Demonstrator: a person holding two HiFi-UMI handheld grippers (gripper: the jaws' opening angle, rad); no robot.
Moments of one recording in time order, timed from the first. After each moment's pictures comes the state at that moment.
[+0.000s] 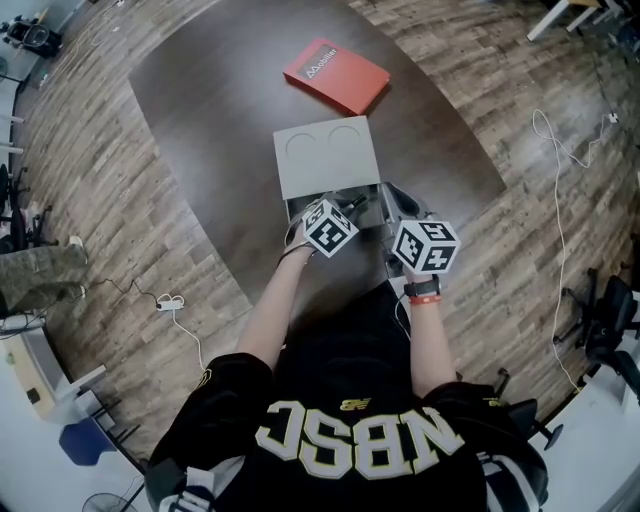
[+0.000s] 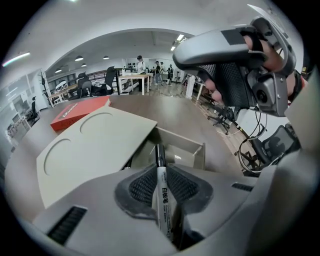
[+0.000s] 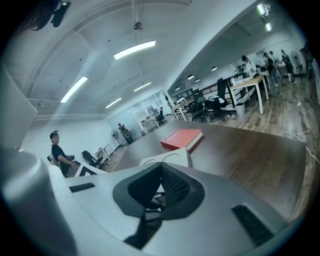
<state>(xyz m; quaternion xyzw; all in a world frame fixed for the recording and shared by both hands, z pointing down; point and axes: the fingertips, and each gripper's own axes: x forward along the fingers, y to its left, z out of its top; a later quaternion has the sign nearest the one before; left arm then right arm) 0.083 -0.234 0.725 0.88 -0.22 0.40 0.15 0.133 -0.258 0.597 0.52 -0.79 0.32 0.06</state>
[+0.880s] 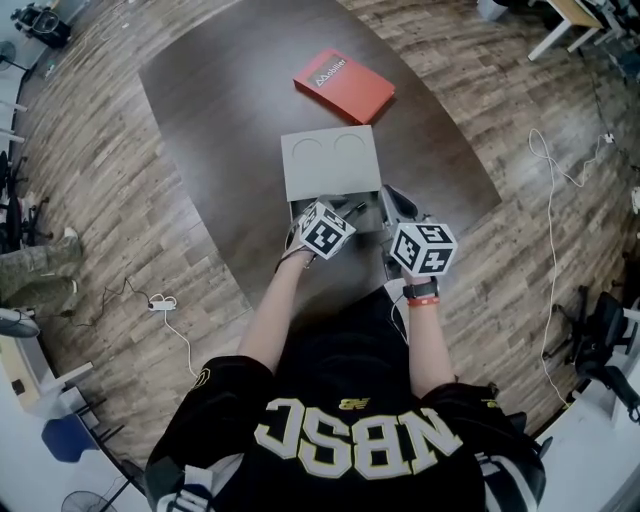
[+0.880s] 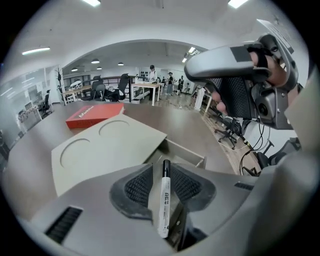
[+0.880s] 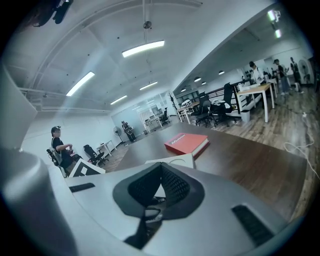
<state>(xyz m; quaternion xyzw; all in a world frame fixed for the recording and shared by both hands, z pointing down) 0.071 -0.249 0.698 0.88 -0.28 0.34 0.17 0.122 -0.262 0.577 0.51 -0.81 0.28 0.08</state>
